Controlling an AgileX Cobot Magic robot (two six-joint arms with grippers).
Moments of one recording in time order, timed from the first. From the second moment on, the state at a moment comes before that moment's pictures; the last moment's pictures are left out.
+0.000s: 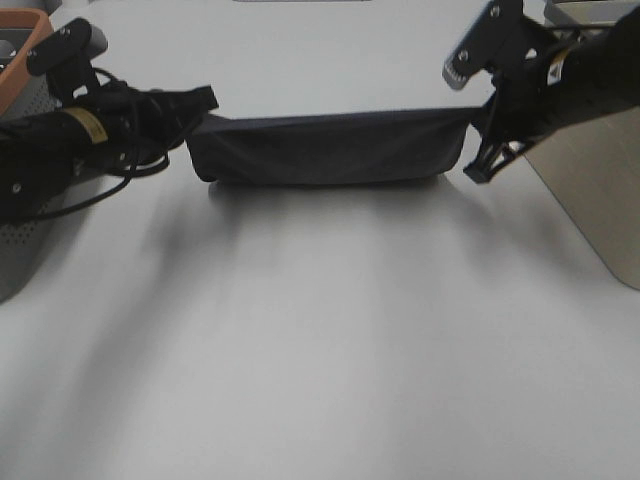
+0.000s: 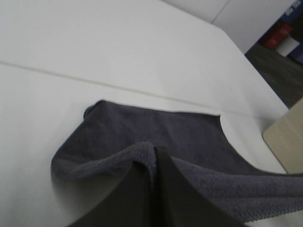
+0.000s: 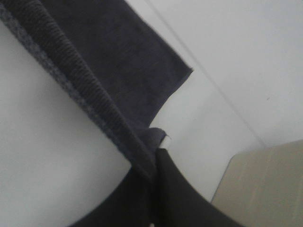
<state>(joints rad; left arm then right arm) -0.37 1.87 -0.84 0.09 -0.66 -0.59 0.23 1.73 -0.97 -0.22 0.02 -0.56</state>
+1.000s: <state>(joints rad) -0.37 1.85 -0.52 0.16 -0.70 -0.69 0.23 1.73 -0.62 -0.22 -0.09 -0.50</state>
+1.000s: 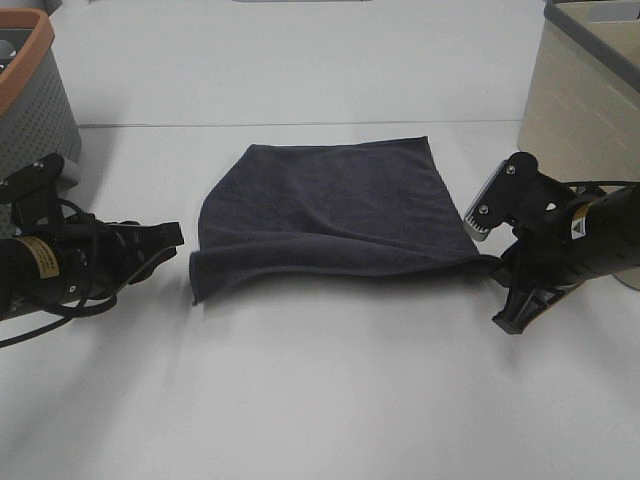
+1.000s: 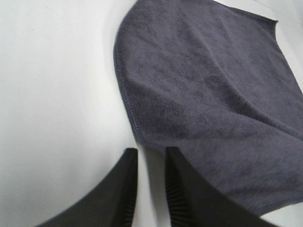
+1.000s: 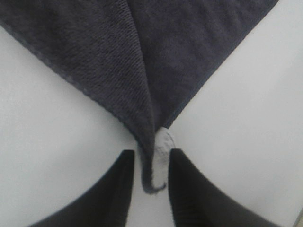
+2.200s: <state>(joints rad) -0.37 1.71 -1.24 0.39 0.37 -0.52 0.23 1.43 -0.89 -0.08 0.08 -0.34</state>
